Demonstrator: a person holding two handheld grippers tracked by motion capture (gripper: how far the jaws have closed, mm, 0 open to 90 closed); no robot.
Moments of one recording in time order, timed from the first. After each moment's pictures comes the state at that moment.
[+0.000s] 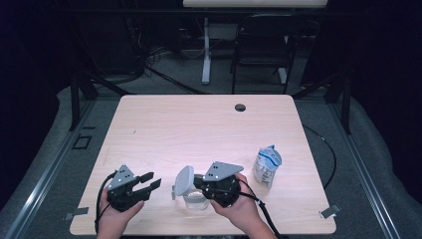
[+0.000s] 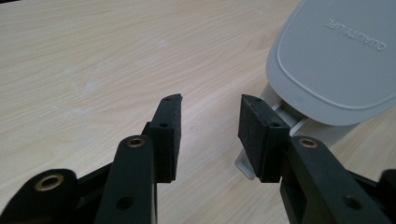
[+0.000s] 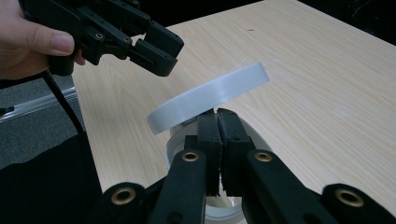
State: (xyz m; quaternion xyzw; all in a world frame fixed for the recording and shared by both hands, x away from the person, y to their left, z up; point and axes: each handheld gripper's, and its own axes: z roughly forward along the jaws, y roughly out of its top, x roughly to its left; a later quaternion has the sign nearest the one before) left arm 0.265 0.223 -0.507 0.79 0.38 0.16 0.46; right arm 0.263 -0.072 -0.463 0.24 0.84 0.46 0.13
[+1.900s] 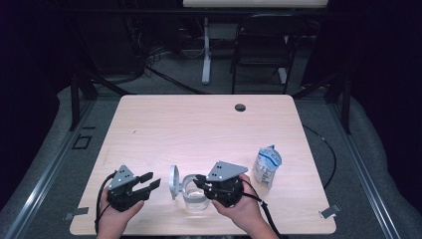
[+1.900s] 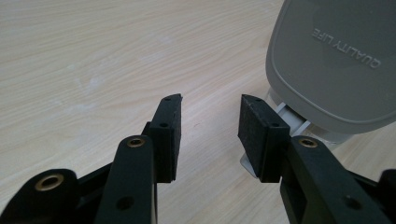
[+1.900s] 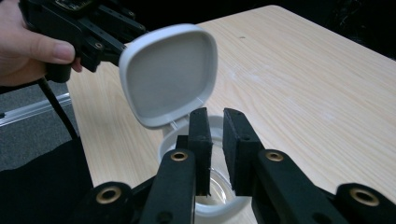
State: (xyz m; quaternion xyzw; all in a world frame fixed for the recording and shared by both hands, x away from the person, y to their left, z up) left arm 0.267 0.225 -0.511 0.78 0.39 0.16 0.45; right arm 0.261 -0.081 -0.462 0.25 0.83 0.47 0.15
